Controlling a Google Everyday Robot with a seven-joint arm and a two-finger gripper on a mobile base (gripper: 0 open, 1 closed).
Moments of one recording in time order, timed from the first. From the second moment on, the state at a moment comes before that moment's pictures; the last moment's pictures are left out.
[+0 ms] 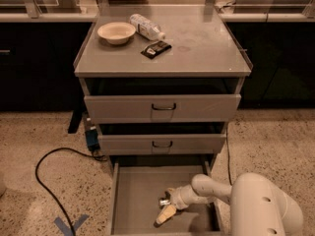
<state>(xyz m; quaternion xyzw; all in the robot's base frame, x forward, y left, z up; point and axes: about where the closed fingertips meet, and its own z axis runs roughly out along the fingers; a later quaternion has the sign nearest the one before) 0.532 -0.035 0.162 -0.49 0.78 0.33 0.21</state>
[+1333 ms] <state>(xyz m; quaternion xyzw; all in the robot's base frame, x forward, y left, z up) 0.548 -0.066 0.126 -0.48 0.80 0.30 0.18</state>
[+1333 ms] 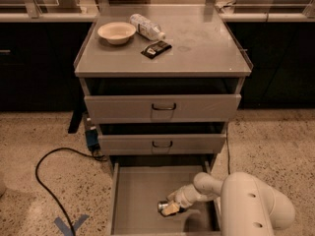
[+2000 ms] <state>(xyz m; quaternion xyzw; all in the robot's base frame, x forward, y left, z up) 0.547 -0.066 0.126 -0.48 0.80 0.30 0.18</state>
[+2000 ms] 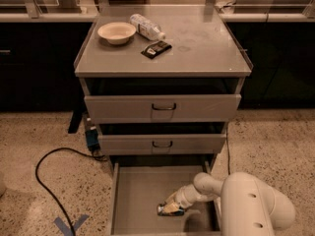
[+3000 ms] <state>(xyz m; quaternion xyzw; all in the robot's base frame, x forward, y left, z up) 0.540 -0.071 0.188 -0.48 0.78 0.33 0.22</state>
